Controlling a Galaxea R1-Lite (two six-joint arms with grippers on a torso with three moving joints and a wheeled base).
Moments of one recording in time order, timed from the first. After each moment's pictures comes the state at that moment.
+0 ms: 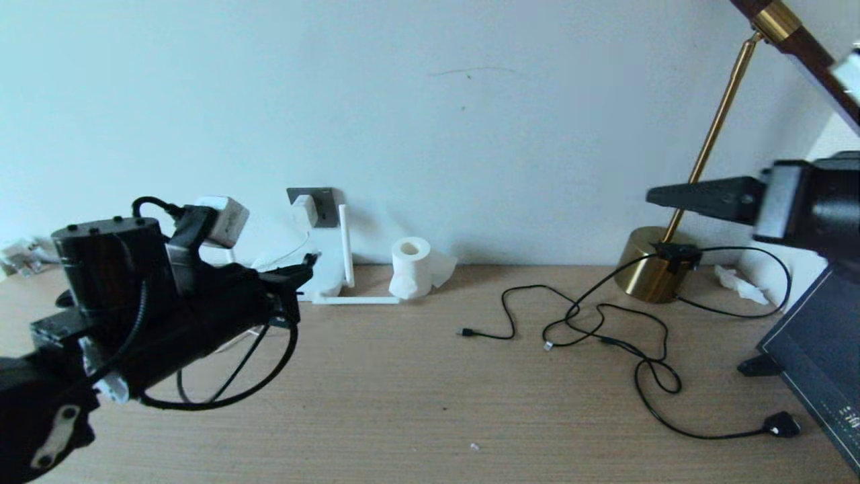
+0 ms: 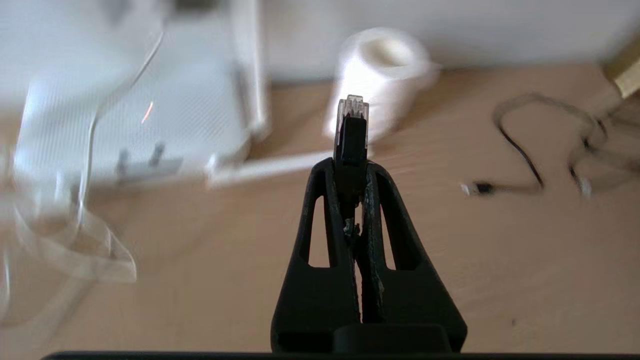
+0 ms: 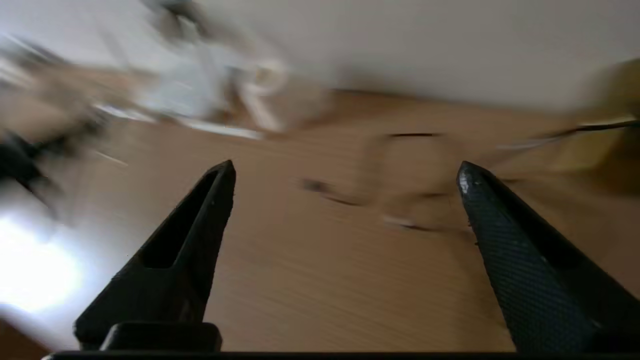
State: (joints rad) left arm -0.31 1.57 -0.64 -0.78 0.00 -0.03; right arm 0.39 1.24 -1.09 0.07 0.05 0.26
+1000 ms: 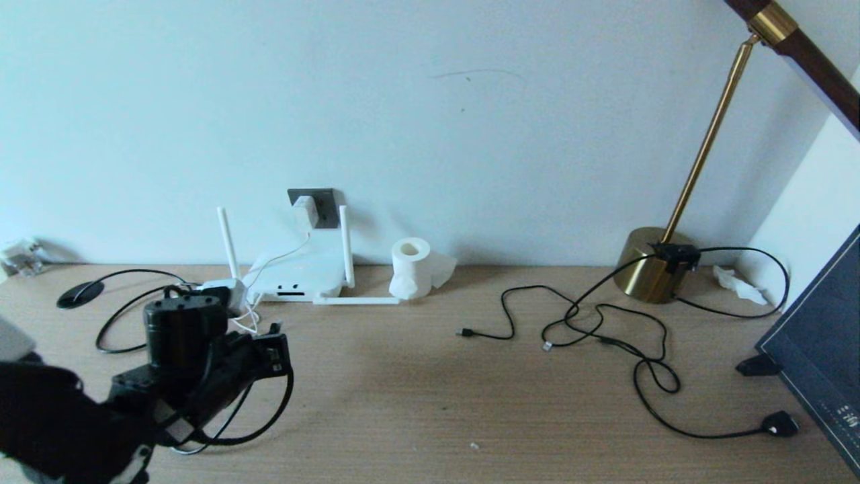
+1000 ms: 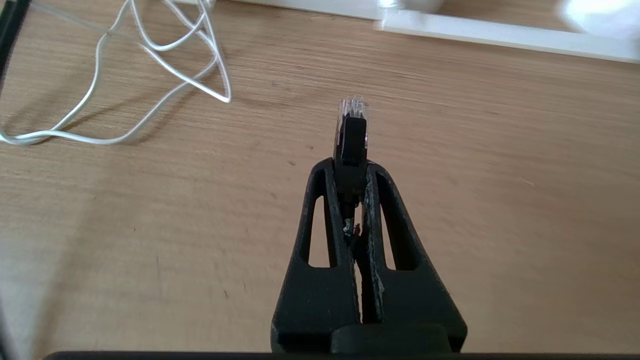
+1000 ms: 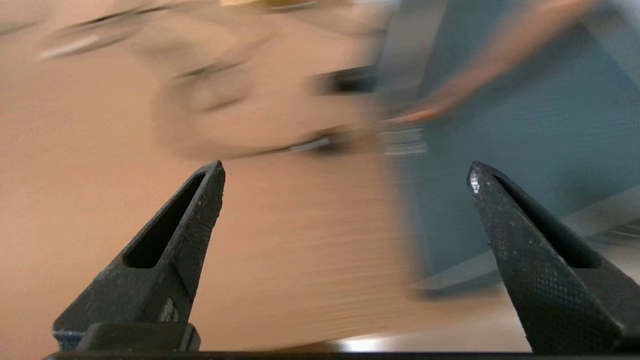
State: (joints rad) left arm -0.24 1.84 -0.45 -1.00 0.30 -0.12; right arm 0.01 0.32 -0.41 0.32 -0.23 -0.10
